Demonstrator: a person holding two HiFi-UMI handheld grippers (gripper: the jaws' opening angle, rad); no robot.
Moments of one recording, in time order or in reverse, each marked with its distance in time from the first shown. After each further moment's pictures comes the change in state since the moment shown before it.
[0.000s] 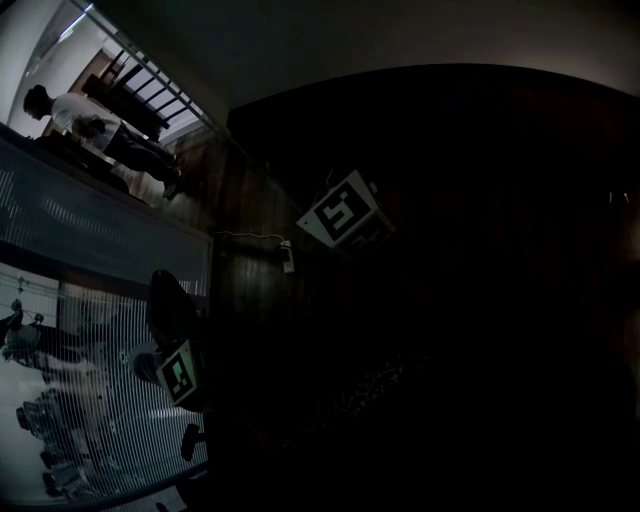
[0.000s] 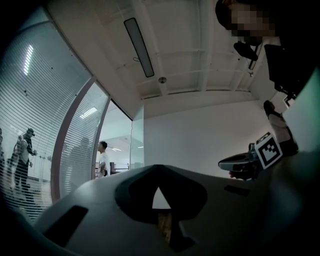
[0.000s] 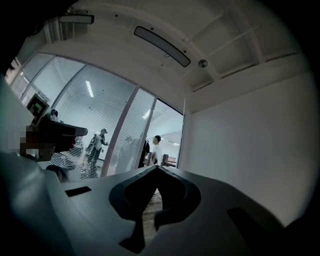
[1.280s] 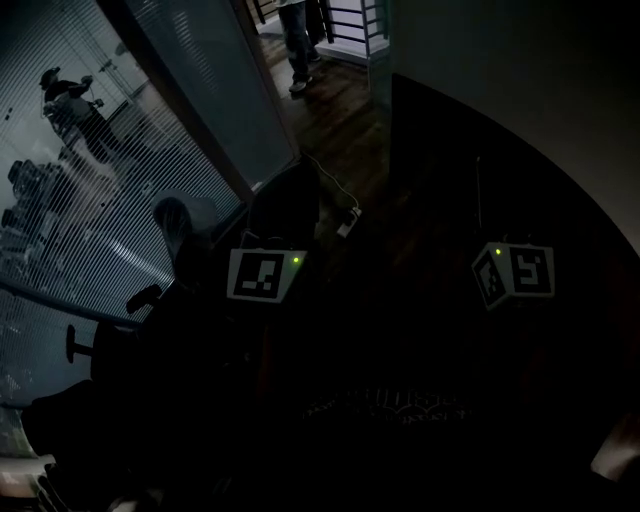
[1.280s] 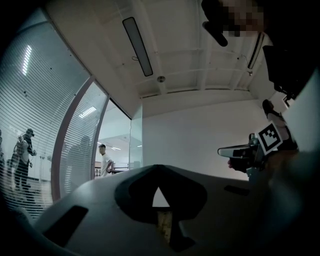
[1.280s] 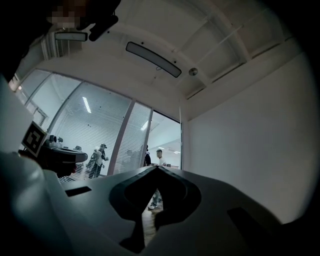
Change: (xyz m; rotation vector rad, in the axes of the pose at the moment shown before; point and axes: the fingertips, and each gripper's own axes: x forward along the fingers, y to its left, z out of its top) left arm -0.011 -0.007 -0.011 -0.013 0.011 -0.004; right arm -0.019 0.005 0.034 0.090 -0.108 0.010
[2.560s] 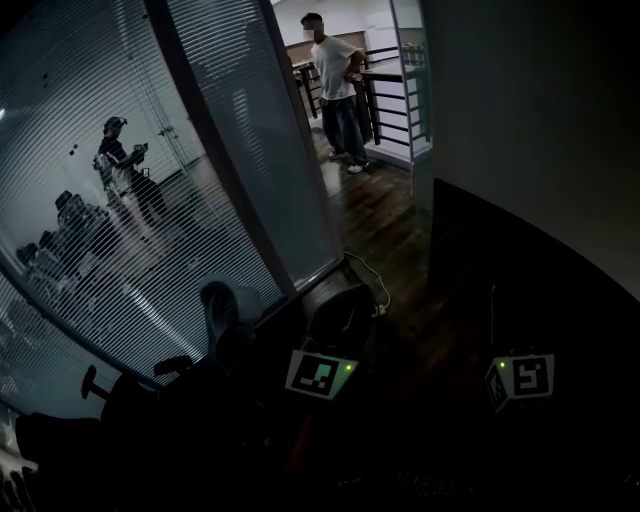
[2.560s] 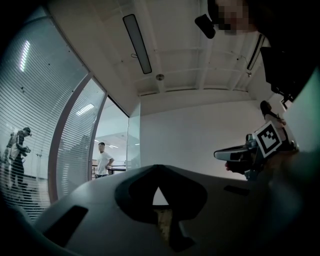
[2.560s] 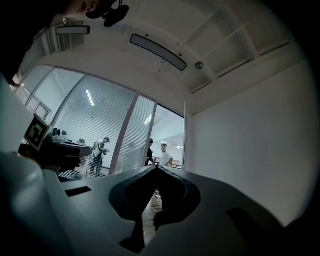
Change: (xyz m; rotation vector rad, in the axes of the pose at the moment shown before) left arm 0.003 0.014 -0.013 -0.032 0.023 -0.037; right arm 0.018 0.029 -0.017 -0.043 0.082 0.022
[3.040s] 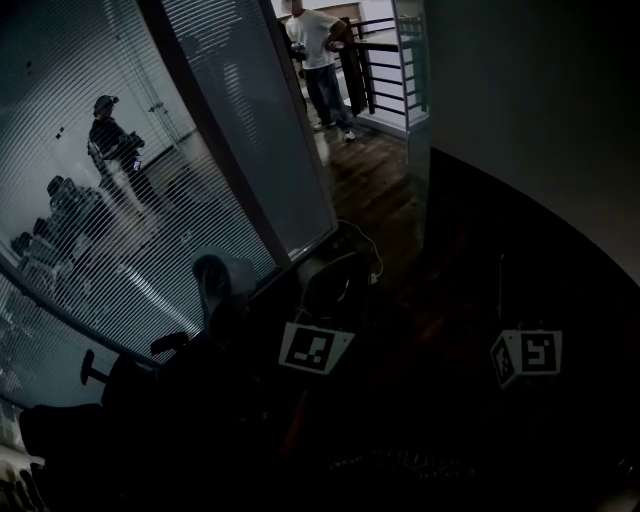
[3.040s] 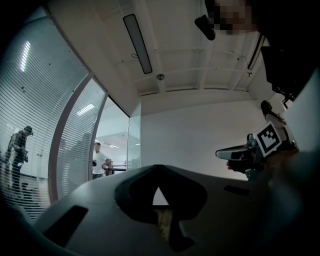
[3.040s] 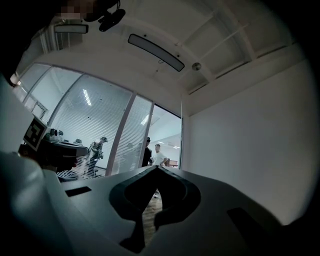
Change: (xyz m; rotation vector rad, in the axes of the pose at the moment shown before) left arm -0.001 -0.001 0.004 -0.003 0.001 0.009; right arm -0.005 -0.013 0.003 0.000 -0.004 -0.034
